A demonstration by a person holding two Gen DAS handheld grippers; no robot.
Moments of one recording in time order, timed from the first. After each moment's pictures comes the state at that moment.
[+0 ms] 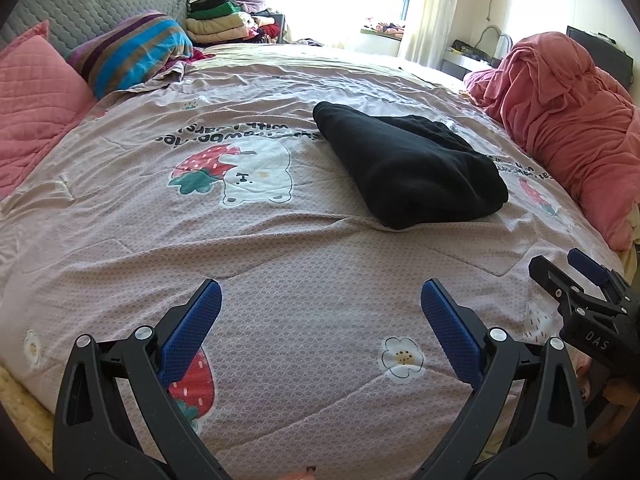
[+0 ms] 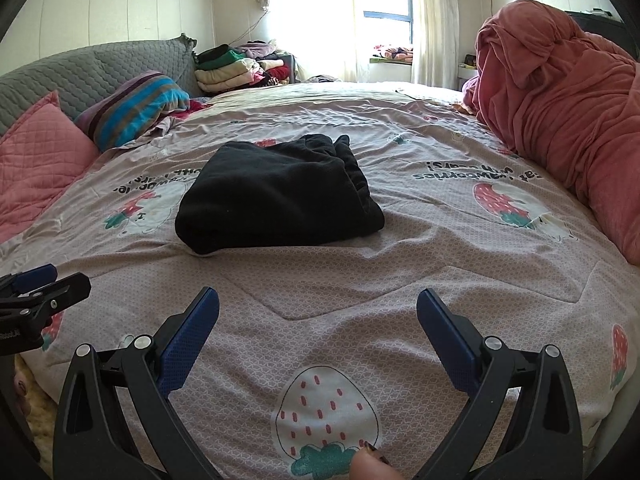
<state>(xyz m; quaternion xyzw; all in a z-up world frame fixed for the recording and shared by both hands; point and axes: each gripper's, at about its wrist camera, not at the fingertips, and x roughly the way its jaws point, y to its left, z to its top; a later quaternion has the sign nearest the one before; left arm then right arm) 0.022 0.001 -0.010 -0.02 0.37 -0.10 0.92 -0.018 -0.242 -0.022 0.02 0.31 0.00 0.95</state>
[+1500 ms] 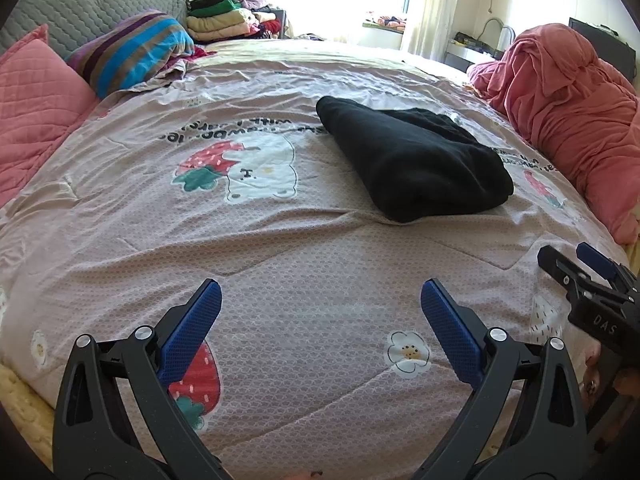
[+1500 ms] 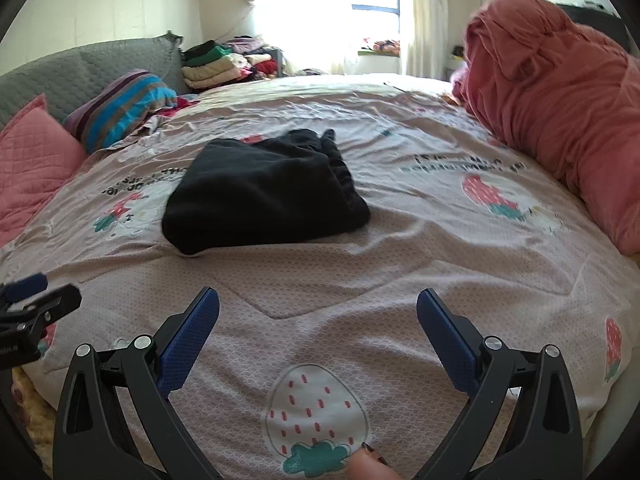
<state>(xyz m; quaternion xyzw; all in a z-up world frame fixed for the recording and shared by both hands) 0.023 0.001 -0.011 -0.01 0.38 -0.10 0.92 -0.016 -0.253 -0.020 0.04 0.32 -0.03 0.94</state>
